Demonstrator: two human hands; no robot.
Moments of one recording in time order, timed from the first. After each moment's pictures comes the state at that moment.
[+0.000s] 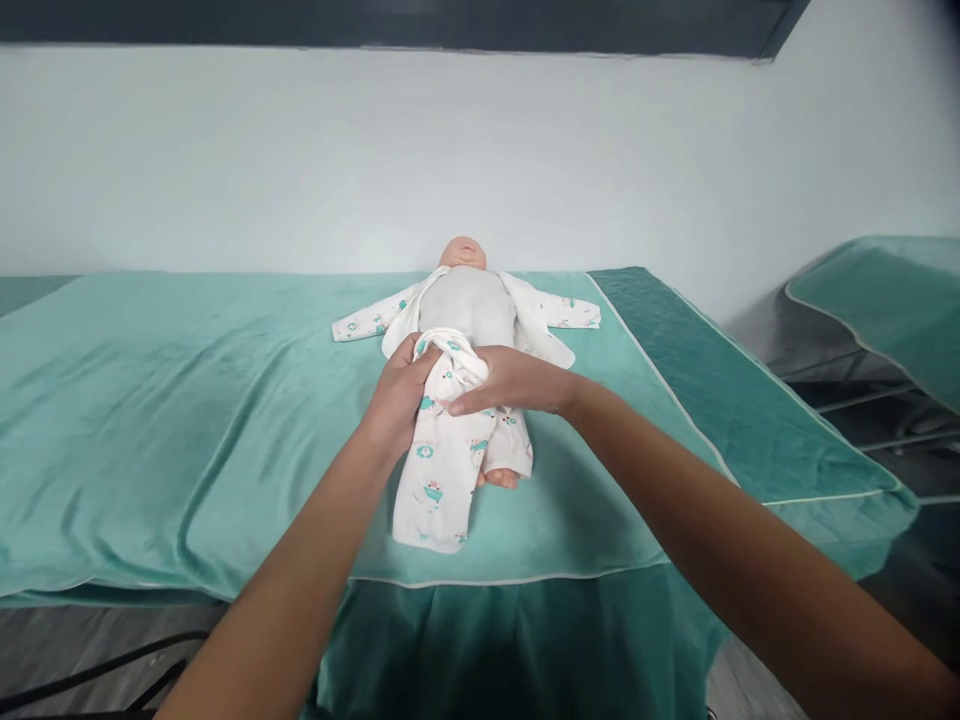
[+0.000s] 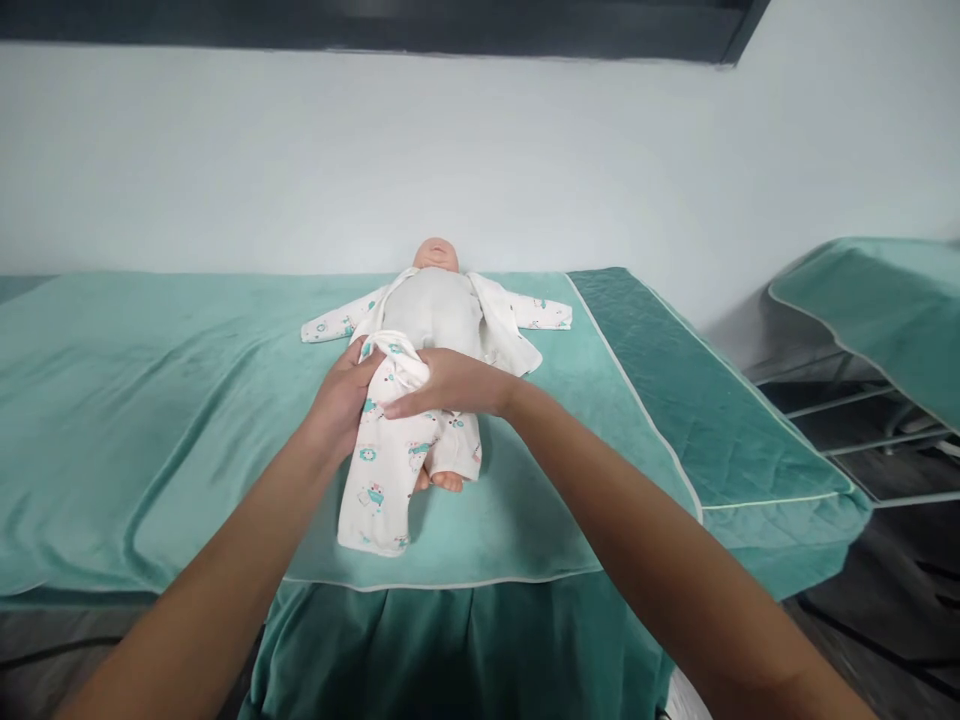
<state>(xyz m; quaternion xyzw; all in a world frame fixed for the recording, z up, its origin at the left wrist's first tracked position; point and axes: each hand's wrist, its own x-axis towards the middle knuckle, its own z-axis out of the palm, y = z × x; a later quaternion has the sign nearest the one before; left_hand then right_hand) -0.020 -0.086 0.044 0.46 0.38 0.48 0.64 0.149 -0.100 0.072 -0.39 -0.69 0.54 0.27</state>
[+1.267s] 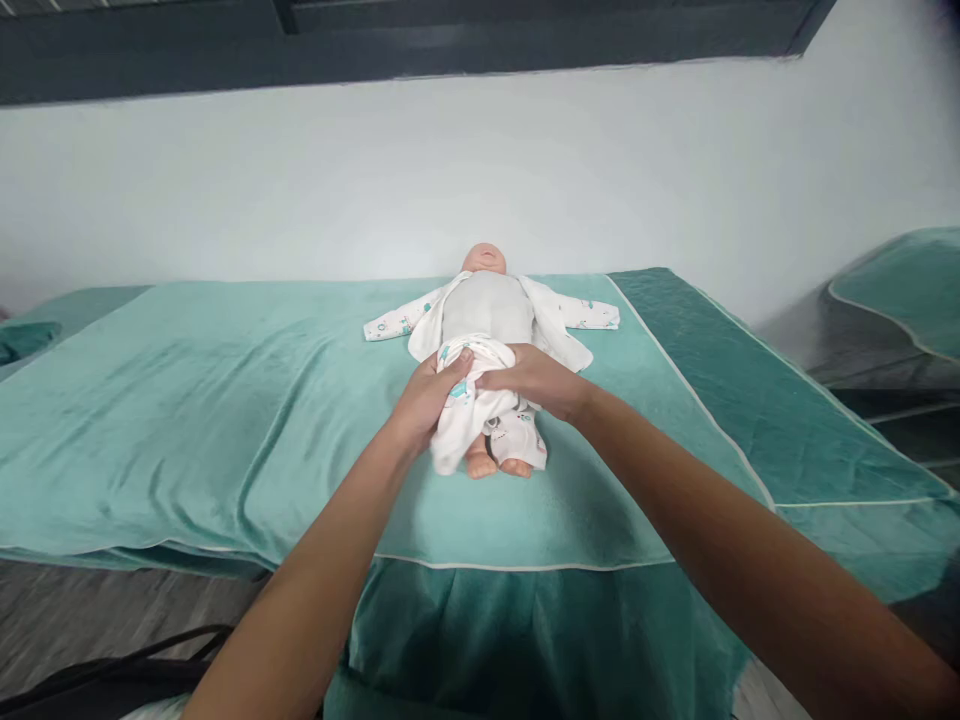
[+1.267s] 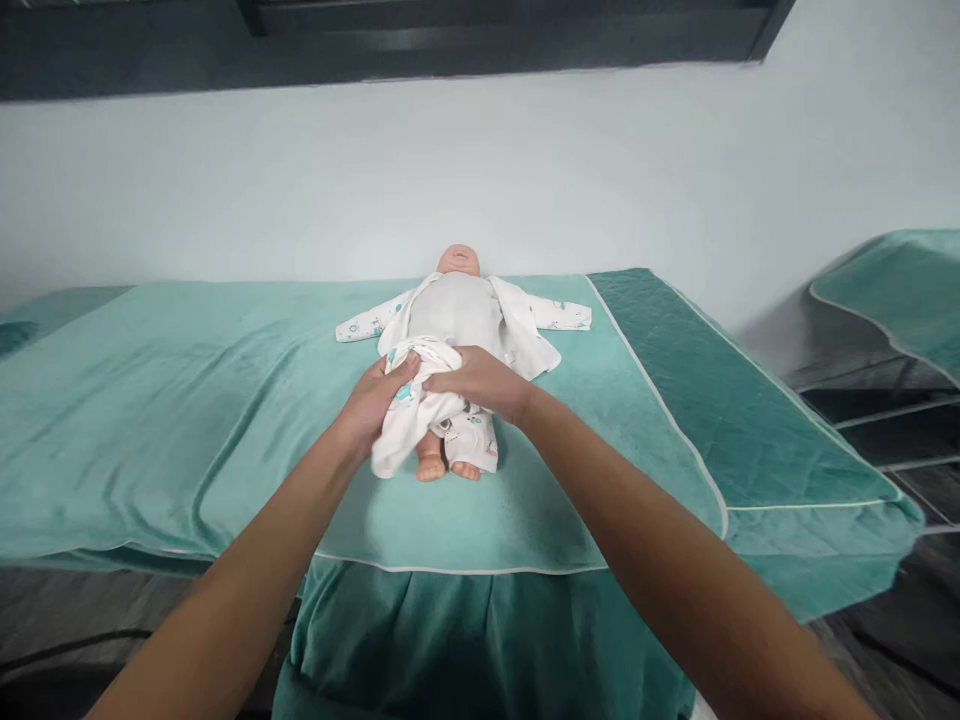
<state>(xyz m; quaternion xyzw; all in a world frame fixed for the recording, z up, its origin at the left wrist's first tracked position) -0.032 -0.102 0.041 0.50 0.38 0.43 0.65 0.144 -0.112 0.060 -0.44 -0.59 0.57 0.36</state>
